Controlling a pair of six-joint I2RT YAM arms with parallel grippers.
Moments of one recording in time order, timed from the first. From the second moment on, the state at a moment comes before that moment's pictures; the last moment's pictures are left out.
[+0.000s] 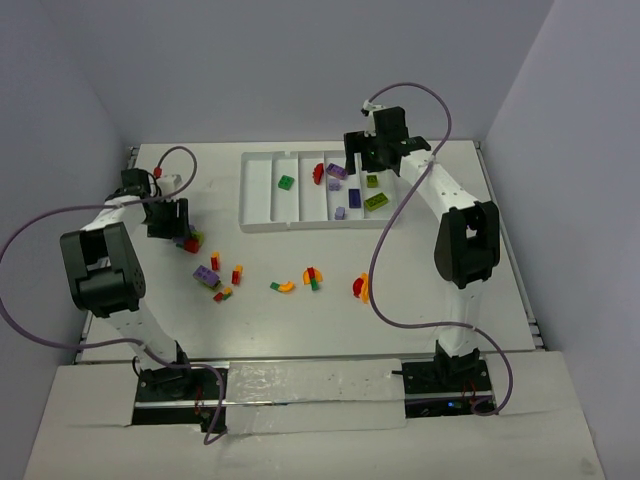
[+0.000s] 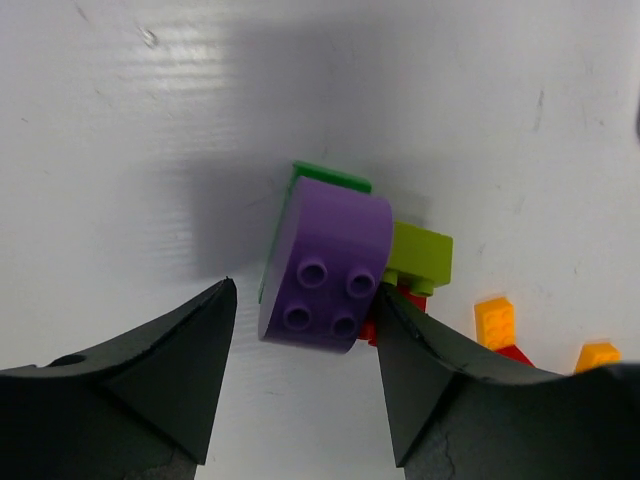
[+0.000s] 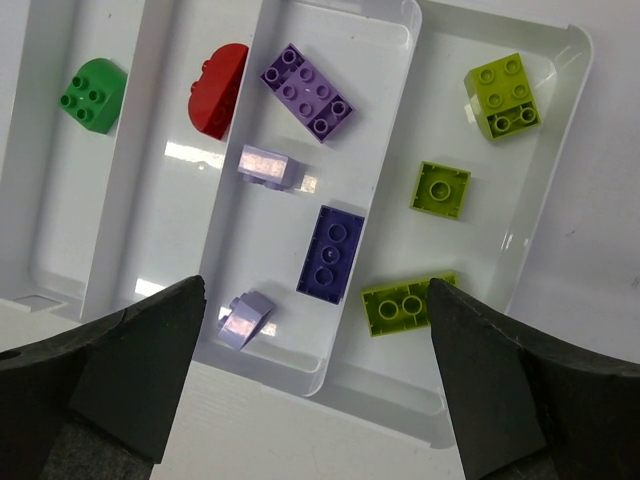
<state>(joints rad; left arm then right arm) 0.21 1.82 1.22 -0.53 0.25 0.25 0.28 2.02 1.81 -0.52 -0.07 0.10</state>
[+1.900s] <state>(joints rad) -0.23 1.49 0.99 0.33 1.10 -0.61 0.42 1.79 1.51 -0.33 -1.06 0.25</state>
